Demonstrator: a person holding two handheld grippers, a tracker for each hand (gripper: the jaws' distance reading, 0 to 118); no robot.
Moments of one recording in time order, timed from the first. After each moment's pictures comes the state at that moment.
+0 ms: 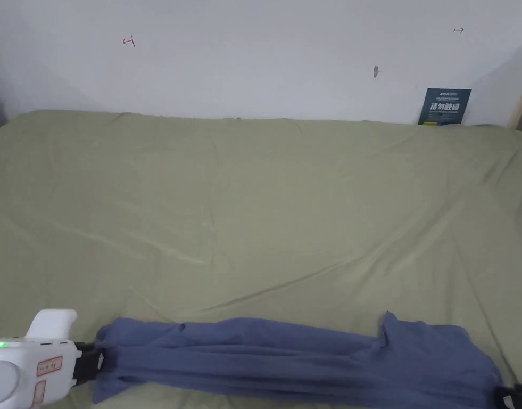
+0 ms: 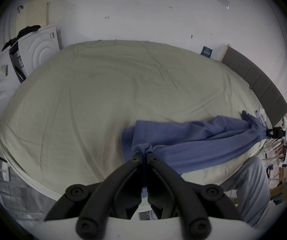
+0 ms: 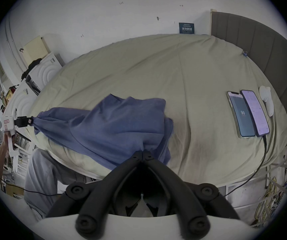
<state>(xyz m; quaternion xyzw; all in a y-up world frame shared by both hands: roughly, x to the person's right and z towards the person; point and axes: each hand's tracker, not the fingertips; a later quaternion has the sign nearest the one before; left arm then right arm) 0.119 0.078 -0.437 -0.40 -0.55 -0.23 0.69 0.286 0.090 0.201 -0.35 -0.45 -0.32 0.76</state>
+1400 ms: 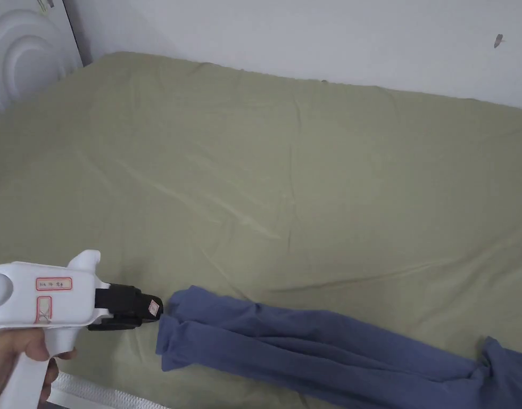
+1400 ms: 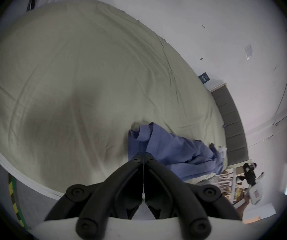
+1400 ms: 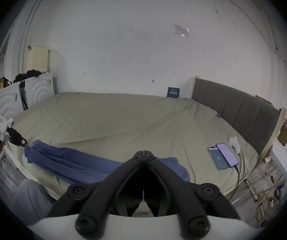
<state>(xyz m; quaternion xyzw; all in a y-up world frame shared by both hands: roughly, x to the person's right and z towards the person) 0.114 0.070 -0.541 -0.58 -0.58 0.02 0.57 0.159 0.166 0.052 -0.21 -0.61 -0.07 0.76</state>
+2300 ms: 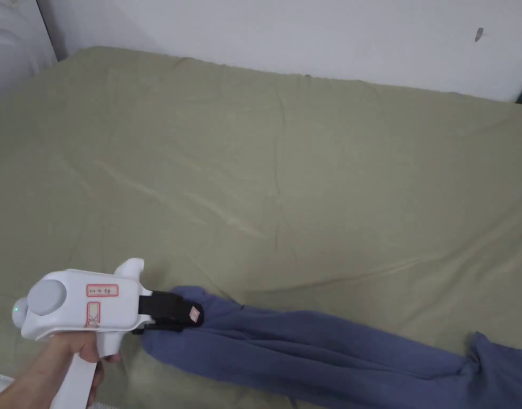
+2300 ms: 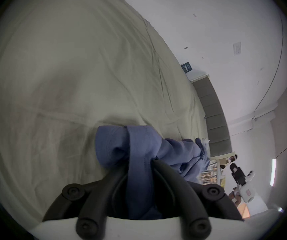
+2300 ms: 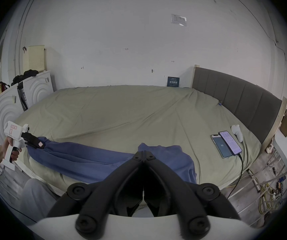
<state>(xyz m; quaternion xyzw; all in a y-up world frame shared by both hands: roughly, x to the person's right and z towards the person) 0.175 0.037 -0.506 -0.60 -0.61 0.01 0.52 0.169 0.157 0.056 -0.21 -0.60 -0.13 0.76</state>
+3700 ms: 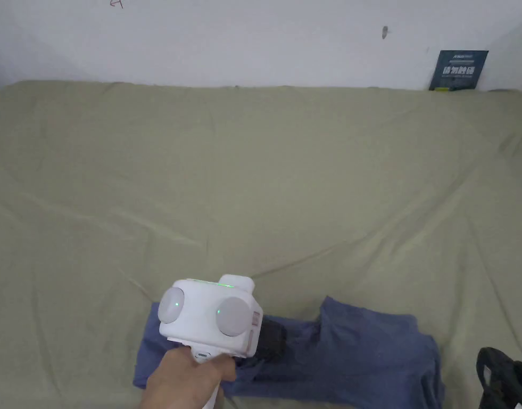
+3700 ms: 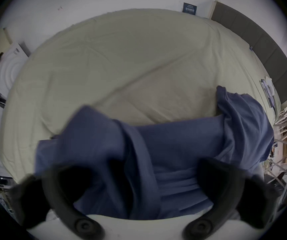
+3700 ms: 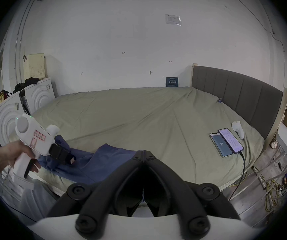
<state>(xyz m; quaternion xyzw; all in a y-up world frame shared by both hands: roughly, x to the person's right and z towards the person) 0.272 0.064 -0.249 -0.46 -0.55 -0.32 0.62 0.174 0.149 0.095 -0.19 -0.59 -0.15 0.77</state>
